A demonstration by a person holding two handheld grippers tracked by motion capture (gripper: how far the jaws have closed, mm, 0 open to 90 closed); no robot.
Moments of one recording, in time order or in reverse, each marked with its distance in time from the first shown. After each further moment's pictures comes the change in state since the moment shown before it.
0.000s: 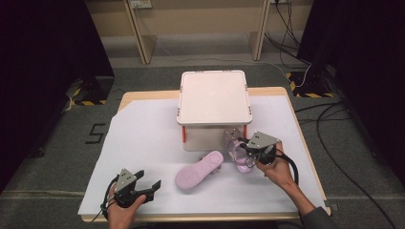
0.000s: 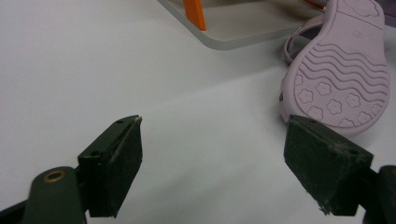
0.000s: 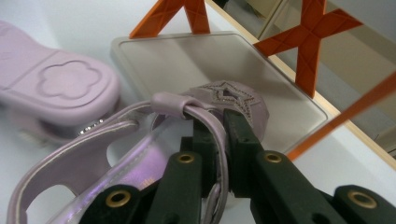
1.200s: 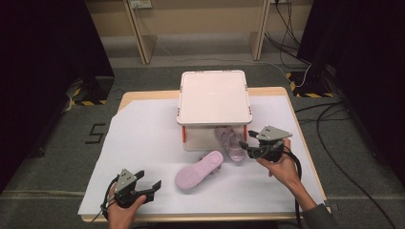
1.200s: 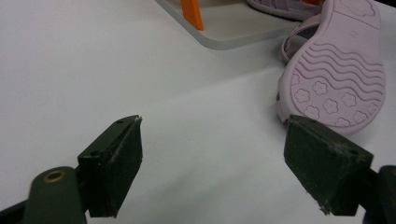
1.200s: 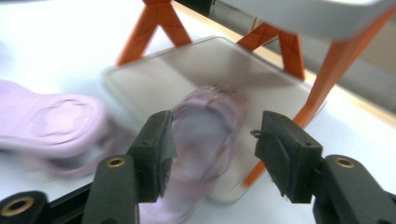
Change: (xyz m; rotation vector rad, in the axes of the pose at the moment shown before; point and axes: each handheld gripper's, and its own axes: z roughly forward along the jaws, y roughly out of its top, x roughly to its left) left arm -0.001 0.000 0.000 0.004 -0.007 0.006; right arm -0.013 -0.002 -0.016 -0.033 0.001 0.237
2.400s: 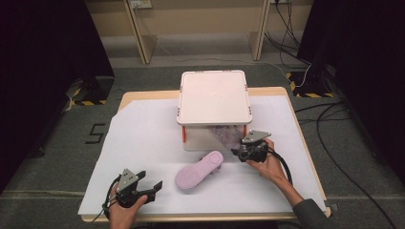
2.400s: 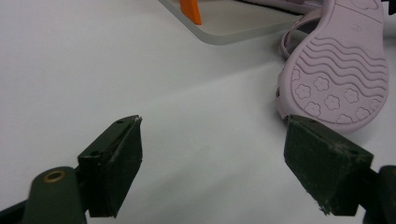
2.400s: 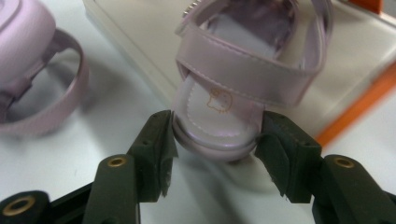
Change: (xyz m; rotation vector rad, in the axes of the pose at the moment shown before) left arm -0.001 0.000 0.004 0.018 -0.003 -0.001; right arm -0.003 -0.035 0.067 0.162 0.086 -0.022
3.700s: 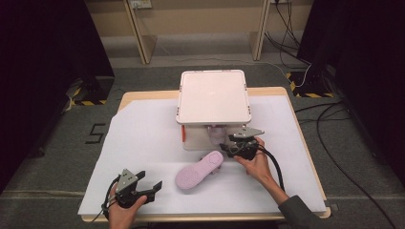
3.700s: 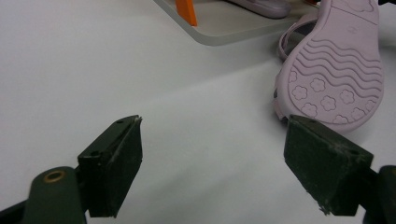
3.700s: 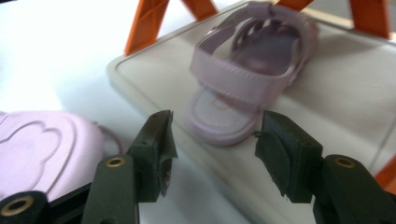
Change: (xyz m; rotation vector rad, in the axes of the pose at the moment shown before) left arm 0.000 0.000 -0.002 -0.004 -0.005 0.005; right arm 0.022 0.027 0.011 -0.103 -0.005 0.156
